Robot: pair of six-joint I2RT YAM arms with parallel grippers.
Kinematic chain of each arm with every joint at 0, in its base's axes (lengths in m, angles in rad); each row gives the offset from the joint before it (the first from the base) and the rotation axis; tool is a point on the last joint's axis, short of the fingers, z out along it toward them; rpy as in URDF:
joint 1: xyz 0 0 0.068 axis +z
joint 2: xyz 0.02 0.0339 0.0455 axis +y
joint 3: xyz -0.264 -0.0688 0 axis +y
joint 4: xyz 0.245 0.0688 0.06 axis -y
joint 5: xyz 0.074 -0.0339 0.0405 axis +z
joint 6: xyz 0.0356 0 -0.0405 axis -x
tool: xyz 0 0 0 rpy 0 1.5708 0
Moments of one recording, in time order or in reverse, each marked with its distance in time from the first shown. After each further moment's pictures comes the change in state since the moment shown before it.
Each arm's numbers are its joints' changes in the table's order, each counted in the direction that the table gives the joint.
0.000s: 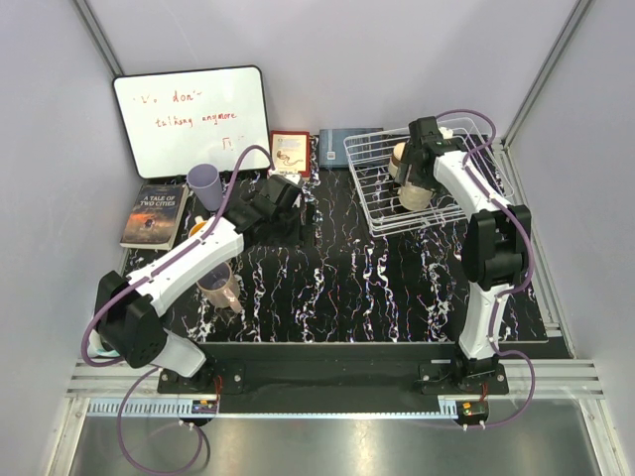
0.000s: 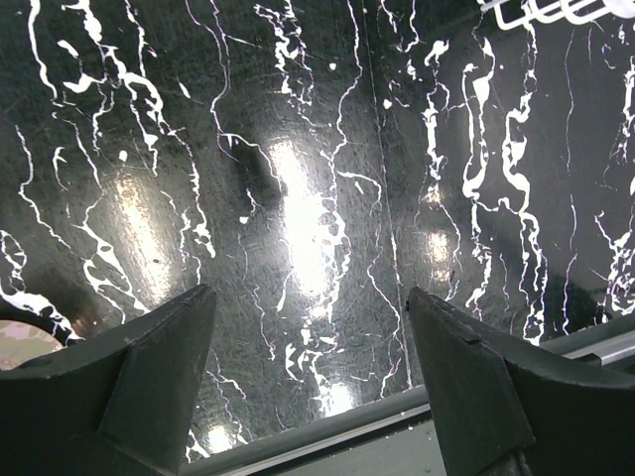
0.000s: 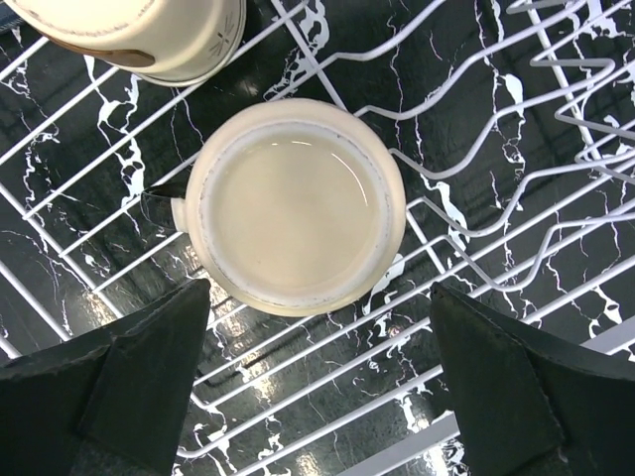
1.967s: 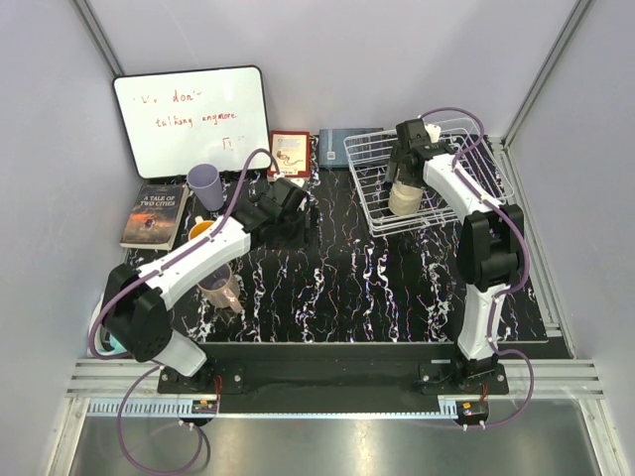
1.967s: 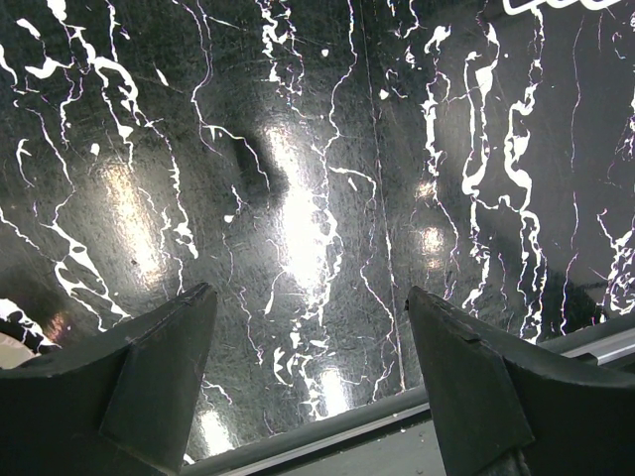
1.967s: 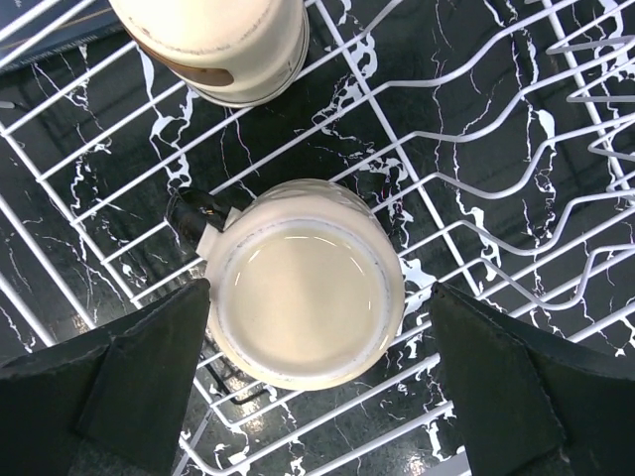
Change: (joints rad) left arm -0.010 0.039 0.020 0.032 -0.017 0.027; right arm 0.059 0.003 0.017 0.096 -0.052 0.015
